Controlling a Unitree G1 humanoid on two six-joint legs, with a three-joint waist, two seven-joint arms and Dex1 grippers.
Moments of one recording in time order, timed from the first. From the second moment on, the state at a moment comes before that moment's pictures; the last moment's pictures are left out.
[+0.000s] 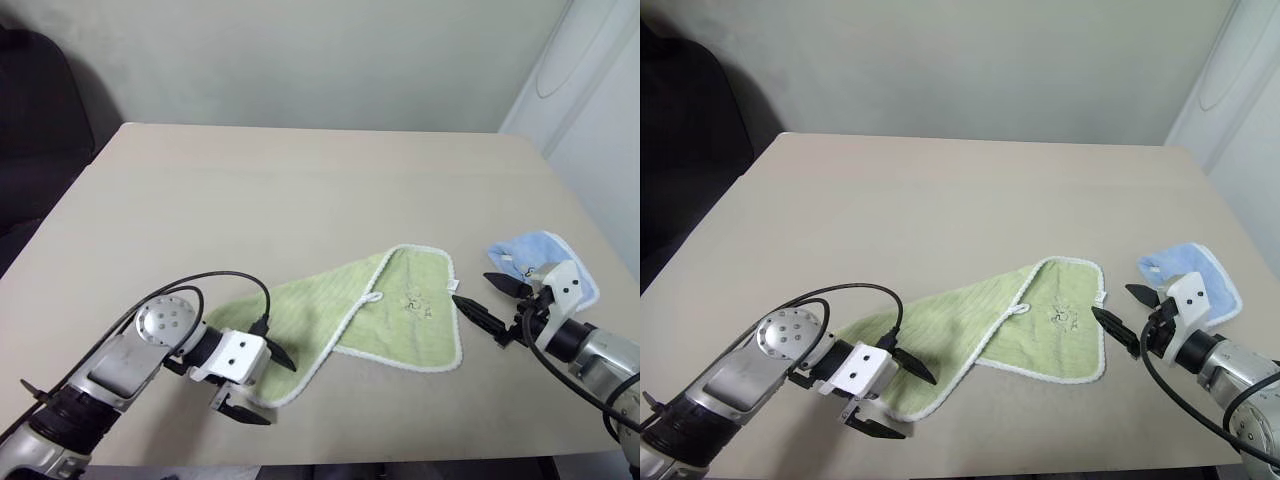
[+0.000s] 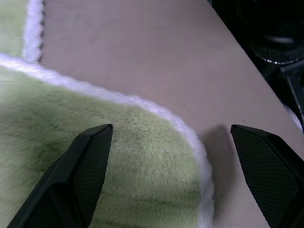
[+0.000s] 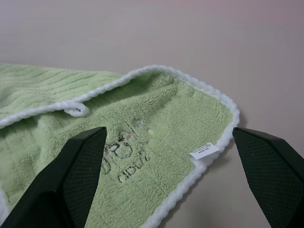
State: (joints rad) left arm -0.24 0.95 -0.33 -0.15 -0.19 -0.06 -1.53; right arm 0.12 -0.66 -0.33 -0.49 0.60 0.58 0.66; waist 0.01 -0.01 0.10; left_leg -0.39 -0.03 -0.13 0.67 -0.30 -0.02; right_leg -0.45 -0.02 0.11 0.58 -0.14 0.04
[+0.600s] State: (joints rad) left arm -0.21 0.94 -0.33 -0.16 -0.16 -0.08 -1.50; right arm 0.12 -0.68 -0.34 -0.52 0.62 0.62 0.66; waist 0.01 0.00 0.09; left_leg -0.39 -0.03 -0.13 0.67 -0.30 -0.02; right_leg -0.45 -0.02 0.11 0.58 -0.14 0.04
